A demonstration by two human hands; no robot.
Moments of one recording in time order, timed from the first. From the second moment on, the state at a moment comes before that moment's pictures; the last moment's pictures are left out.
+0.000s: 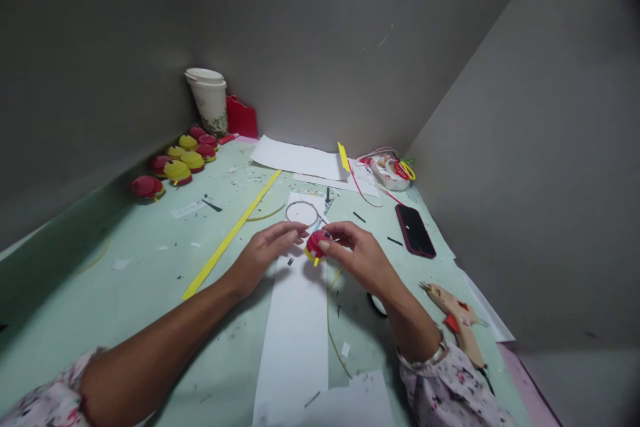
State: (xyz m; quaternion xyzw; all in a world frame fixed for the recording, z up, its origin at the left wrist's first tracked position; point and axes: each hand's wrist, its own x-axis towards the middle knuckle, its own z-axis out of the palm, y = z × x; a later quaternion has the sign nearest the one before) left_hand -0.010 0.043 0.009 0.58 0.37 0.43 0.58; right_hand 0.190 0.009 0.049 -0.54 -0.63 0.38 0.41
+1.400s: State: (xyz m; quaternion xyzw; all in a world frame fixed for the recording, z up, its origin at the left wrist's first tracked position) left_hand -0.022 0.022 0.024 0.67 0.50 0.39 0.38; right_hand 0.210 -0.045 0.023 -0.58 -0.69 0.23 0.37
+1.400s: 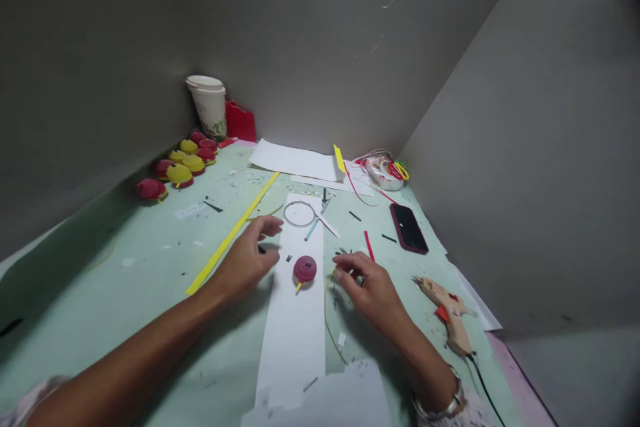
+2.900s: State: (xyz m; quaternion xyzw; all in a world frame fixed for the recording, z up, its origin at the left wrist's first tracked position) left_hand 0.006 -0.016 -0.002 0.74 0.50 0.39 0.23; right_hand 0.248 -0.080 0.002 -0.71 -0.70 -0.08 0.06
